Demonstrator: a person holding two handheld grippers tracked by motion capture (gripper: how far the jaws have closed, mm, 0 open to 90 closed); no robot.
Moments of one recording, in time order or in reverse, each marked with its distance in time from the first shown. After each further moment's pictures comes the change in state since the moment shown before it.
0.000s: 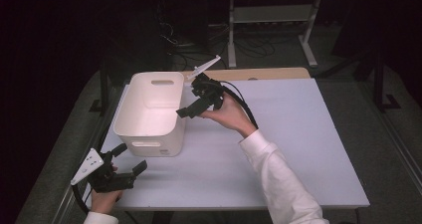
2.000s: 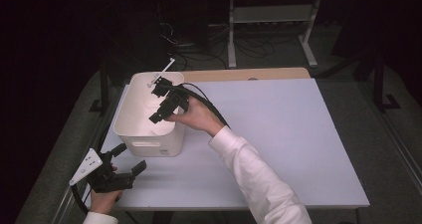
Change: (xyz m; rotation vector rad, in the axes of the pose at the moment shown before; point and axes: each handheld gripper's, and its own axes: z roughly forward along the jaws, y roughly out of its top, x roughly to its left) left arm -0.001 0.000 -0.001 -0.014 -0.007 -0.020; right arm 0.040 0.049 0.066 0.175 0.042 -0.053
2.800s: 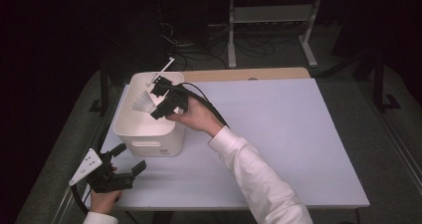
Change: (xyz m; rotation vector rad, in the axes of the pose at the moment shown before) left arm 0.000 0.000 -0.001 -0.002 0.004 0.003; right arm 0.008 0.003 -0.005 -0.007 -0.025 0.001
